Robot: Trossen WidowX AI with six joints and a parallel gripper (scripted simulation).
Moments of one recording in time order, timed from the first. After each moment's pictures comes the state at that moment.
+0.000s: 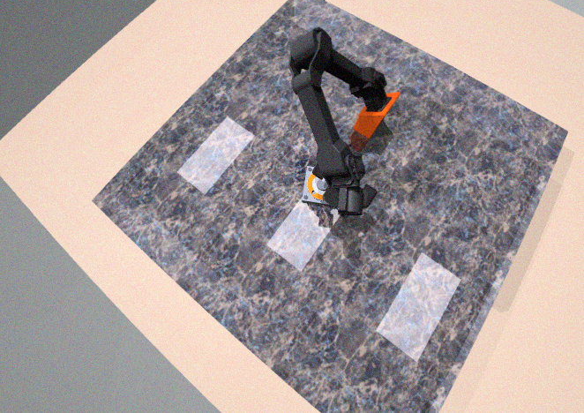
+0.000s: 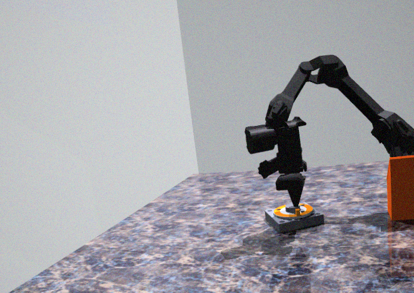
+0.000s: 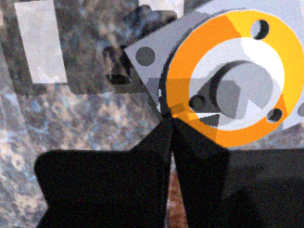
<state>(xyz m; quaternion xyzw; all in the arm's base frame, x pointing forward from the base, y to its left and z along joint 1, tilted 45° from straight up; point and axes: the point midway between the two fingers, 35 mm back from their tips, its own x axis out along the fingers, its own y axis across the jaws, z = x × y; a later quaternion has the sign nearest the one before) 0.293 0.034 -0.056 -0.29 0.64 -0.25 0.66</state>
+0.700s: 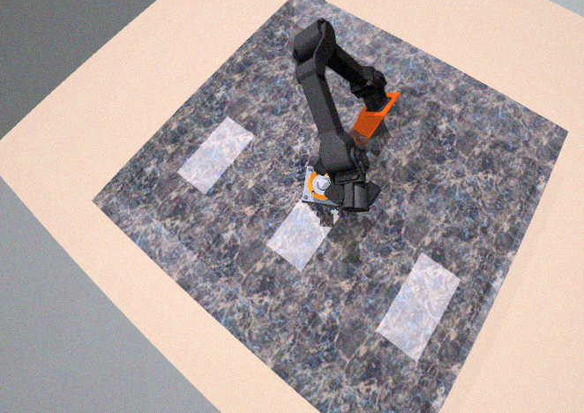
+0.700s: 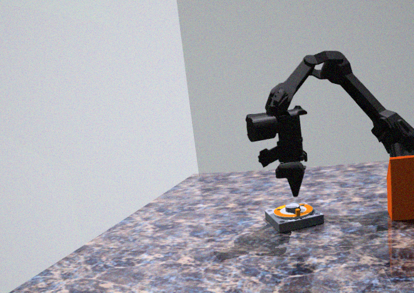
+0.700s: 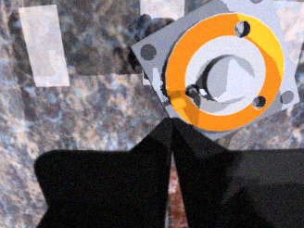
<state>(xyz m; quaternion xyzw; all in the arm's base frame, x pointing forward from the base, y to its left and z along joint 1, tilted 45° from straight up) 0.289 0.053 -0.038 -0.29 0.64 -0.24 0.67</state>
